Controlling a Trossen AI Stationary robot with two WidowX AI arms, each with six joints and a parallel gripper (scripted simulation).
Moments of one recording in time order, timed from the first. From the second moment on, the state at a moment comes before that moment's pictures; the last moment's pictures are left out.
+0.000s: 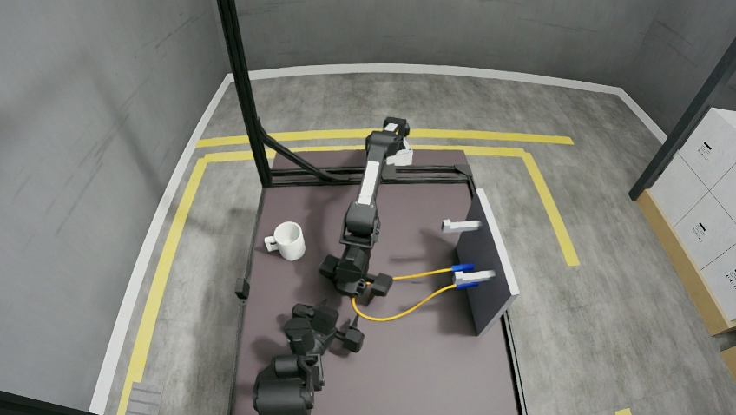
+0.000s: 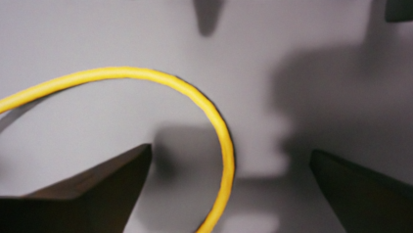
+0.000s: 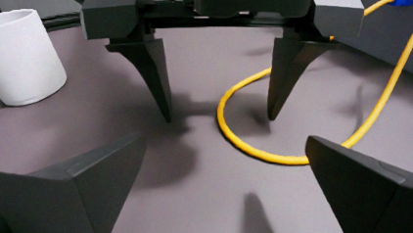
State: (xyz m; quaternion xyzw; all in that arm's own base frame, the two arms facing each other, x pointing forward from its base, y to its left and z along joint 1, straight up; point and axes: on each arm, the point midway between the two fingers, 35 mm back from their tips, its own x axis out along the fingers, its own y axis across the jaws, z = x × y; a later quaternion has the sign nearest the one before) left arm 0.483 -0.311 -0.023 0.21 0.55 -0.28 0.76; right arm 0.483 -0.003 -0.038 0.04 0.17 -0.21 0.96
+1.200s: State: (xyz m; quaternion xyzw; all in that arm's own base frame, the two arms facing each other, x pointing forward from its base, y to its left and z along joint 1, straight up) left arm 0.483 -0.311 -0.028 0.21 0.55 -0.28 0.75; right arm 0.483 -0.003 -0.038 0.04 0.17 -0.21 0.96
